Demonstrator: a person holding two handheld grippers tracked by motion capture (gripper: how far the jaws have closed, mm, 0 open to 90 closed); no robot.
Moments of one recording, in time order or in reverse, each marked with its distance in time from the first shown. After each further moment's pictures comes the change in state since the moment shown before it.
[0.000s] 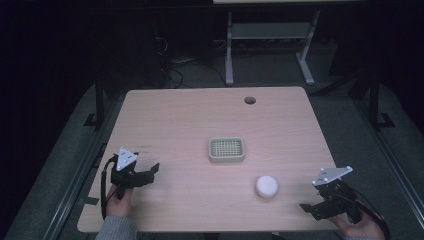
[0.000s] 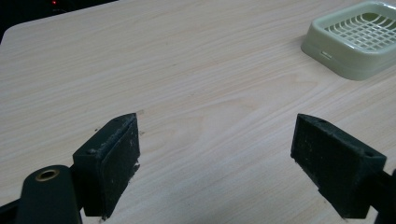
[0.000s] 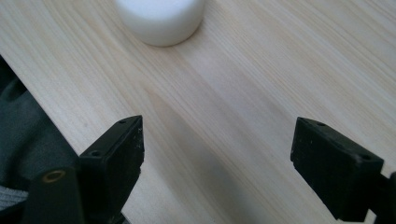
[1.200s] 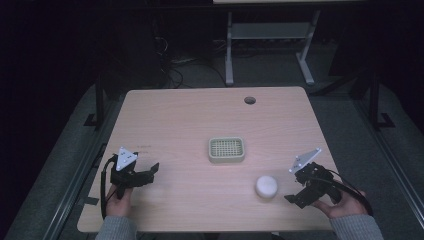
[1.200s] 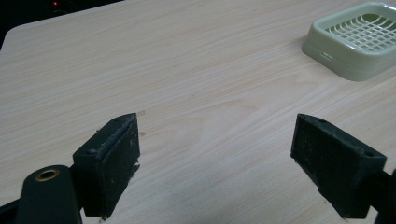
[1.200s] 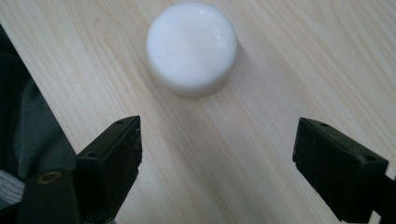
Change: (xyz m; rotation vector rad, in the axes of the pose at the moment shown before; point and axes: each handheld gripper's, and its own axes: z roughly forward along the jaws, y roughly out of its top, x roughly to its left) left arm 0.001 0.000 0.000 -0.004 0.004 0.001; right arm 0.007 0.064 0.010 0.108 0.076 -0.151
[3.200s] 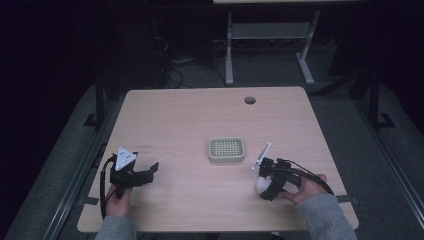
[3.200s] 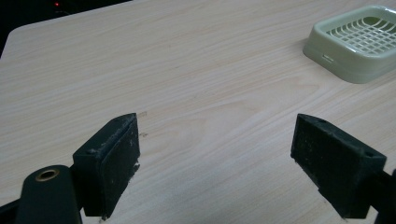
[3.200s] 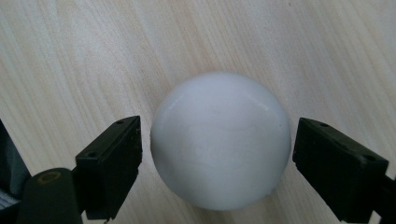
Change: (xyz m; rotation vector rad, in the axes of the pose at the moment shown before) left arm 0.001 0.000 -0.001 -0.009 0.002 -0.009; right arm 0.006 0.069 0.068 0.198 0.085 -0.120
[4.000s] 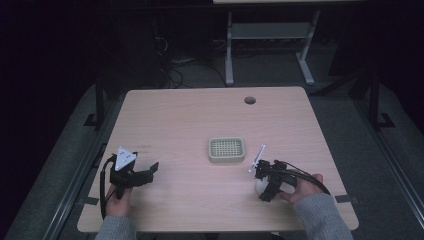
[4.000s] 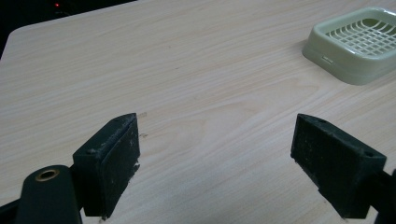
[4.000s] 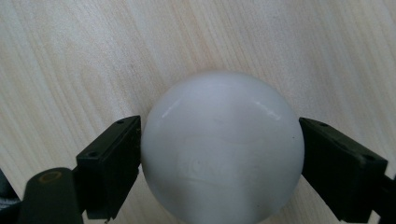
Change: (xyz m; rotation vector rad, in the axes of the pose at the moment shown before) left arm 0.000 0.000 -0.001 -0.003 0.000 -0.001; right arm 0.001 0.006 0.013 0.068 -0.017 -0.014
